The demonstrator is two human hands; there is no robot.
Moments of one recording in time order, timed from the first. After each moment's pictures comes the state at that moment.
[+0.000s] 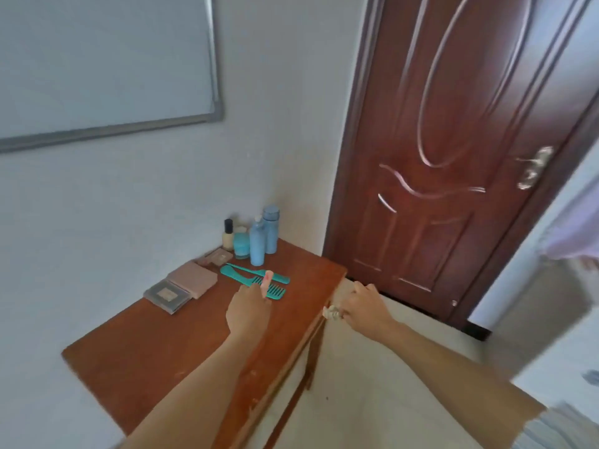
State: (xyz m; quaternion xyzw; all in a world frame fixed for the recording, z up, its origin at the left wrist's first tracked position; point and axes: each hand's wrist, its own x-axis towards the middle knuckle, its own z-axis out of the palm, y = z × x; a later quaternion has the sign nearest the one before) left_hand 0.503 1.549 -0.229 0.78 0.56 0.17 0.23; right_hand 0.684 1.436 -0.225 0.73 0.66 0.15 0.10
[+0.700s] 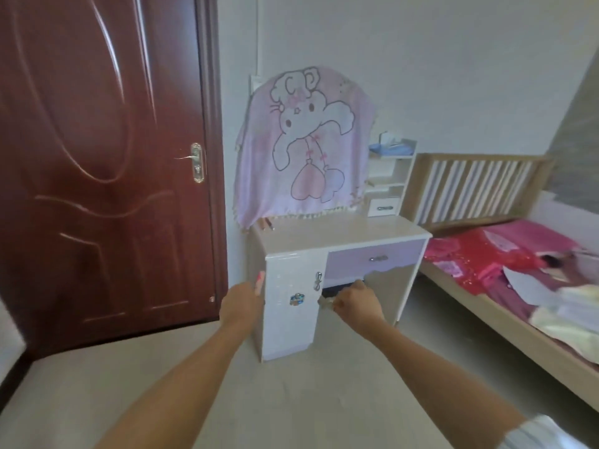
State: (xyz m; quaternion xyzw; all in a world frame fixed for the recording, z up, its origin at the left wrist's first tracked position) left_hand 0.922 1.110 -0.184 0.93 0.15 0.08 0.31; right_hand 0.938 0.898 -0.188 0.98 0.11 0.10 -0.09
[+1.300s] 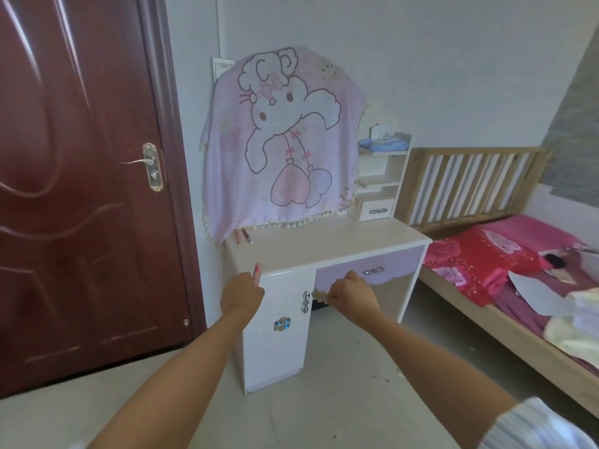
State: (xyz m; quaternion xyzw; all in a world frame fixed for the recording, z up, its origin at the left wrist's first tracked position) left_hand 1.121 1.063 -0.189 0.95 0.10 0.06 0.31; right_hand 1.120 0.857 -0.194 0.99 0.11 0.09 -0.06
